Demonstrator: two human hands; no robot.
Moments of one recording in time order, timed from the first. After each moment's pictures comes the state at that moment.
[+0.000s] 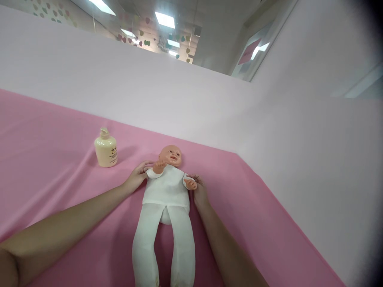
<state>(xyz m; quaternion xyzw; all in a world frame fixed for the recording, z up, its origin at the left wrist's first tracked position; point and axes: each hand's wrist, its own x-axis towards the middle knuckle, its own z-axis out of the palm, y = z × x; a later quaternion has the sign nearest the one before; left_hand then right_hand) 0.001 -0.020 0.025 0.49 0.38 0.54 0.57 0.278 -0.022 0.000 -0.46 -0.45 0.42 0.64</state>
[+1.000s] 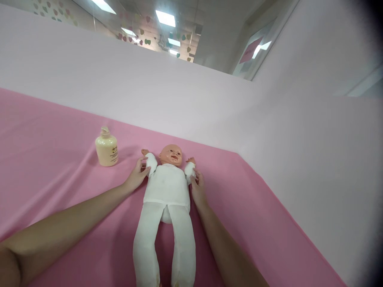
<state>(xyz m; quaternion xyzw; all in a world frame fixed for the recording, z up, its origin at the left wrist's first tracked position) -0.005 -0.008 0.006 0.52 0.46 0.54 0.48 0.276 -0.032 0.005 -0.53 -0.49 0.34 0.60</state>
